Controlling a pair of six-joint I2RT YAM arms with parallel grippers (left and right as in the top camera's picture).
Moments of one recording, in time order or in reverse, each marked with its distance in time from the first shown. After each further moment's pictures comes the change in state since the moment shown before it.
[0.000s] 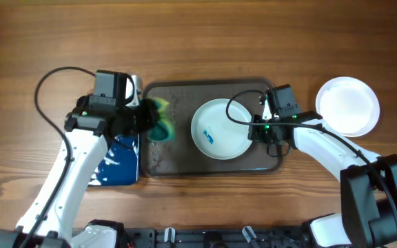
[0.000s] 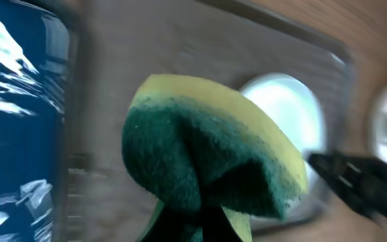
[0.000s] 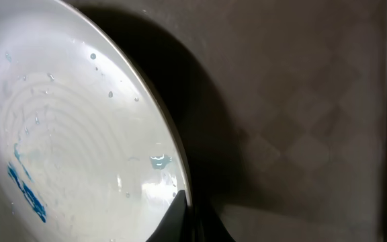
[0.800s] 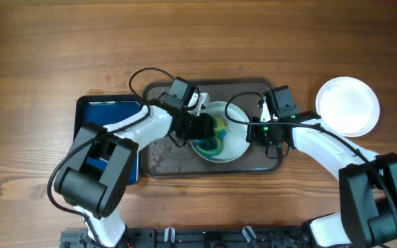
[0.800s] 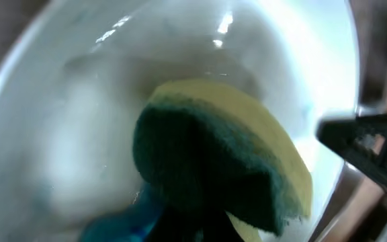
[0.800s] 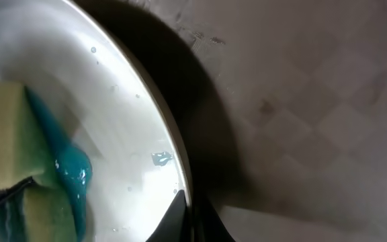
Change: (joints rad) left arm -0.319 0.546 0.031 0.382 0.117 0.062; right arm 0.008 0.009 0.000 -0.030 -0.055 0.024
